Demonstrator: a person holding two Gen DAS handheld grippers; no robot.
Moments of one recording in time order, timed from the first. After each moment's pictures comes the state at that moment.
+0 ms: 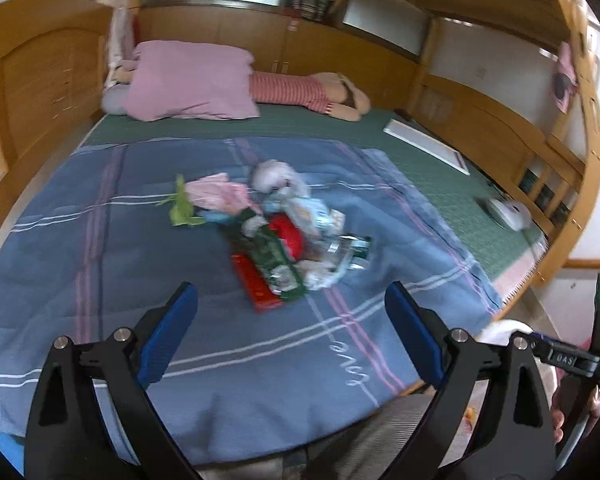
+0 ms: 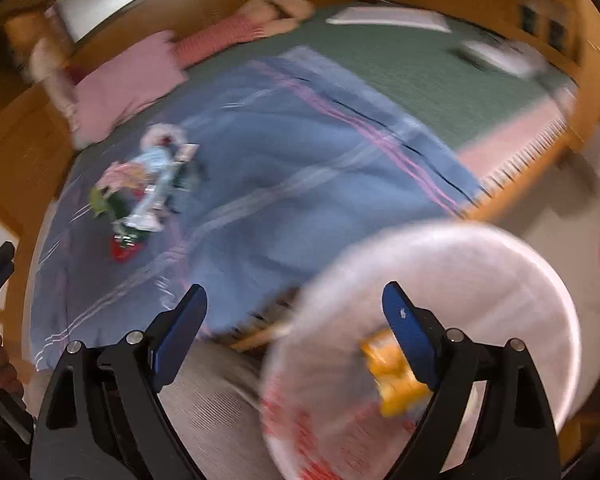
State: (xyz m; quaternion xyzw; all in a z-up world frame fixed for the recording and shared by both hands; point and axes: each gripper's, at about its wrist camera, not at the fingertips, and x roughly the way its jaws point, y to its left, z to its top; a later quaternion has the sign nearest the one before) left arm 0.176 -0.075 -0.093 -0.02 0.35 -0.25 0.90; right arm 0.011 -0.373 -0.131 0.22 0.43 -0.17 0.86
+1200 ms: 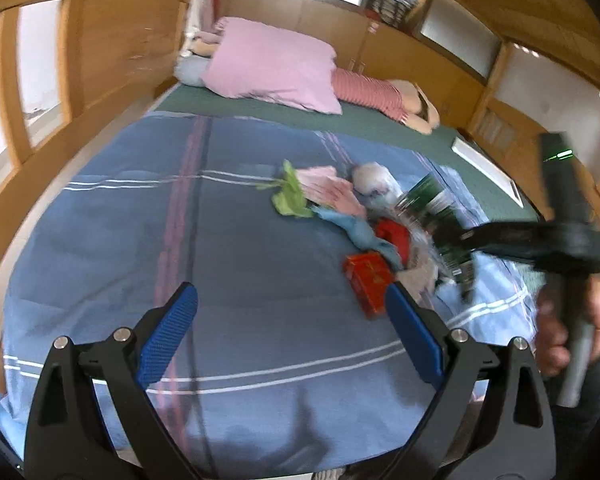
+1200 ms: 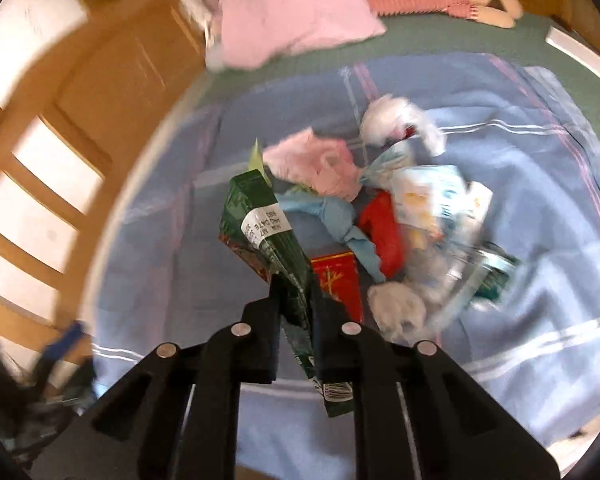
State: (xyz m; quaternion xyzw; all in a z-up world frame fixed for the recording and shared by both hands) left arm 0.224 0.008 -0.123 -0.05 0.38 -0.17 0.91; right arm 0.250 -0.237 -0.115 0.18 0.47 0.07 0.86
